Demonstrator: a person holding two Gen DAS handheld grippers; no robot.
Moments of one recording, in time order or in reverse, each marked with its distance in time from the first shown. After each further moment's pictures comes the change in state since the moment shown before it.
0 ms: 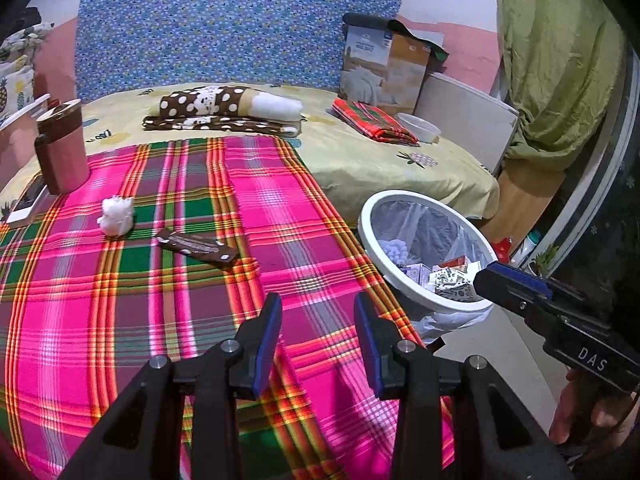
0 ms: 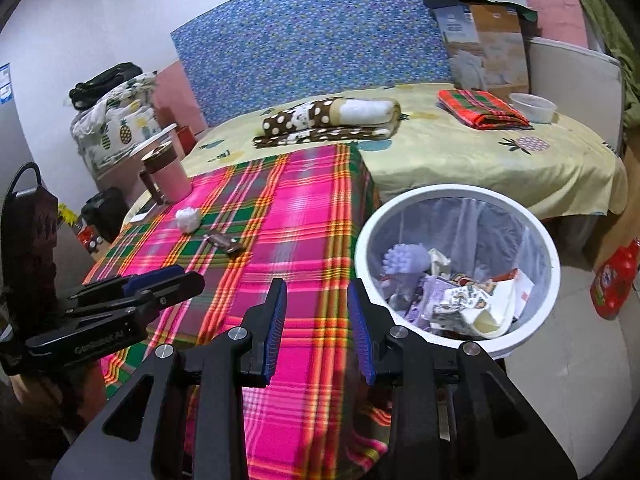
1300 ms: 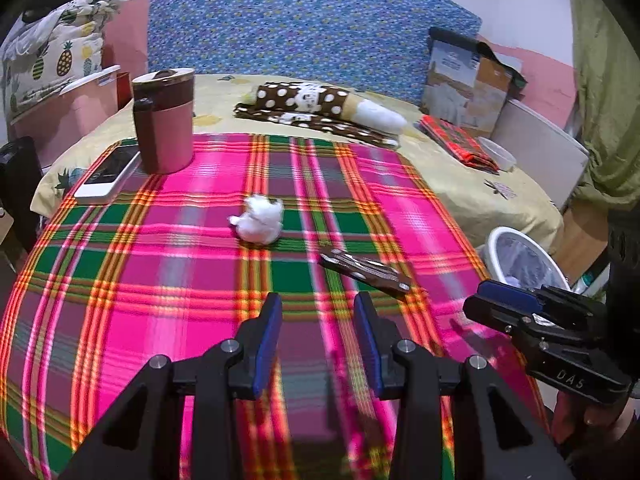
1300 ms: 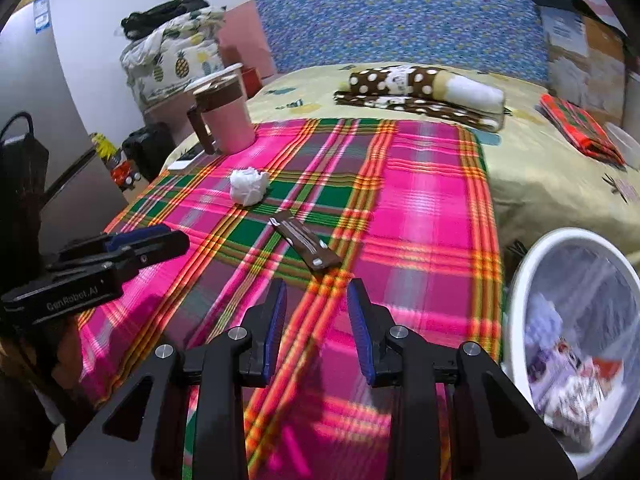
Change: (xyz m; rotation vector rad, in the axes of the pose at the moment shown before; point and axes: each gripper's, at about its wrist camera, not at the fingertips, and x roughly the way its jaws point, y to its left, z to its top) left arm -0.003 0.125 0.013 -0.140 -0.006 0.192; right arm 0.099 0.081 0.023 -0.216 0.161 0.172
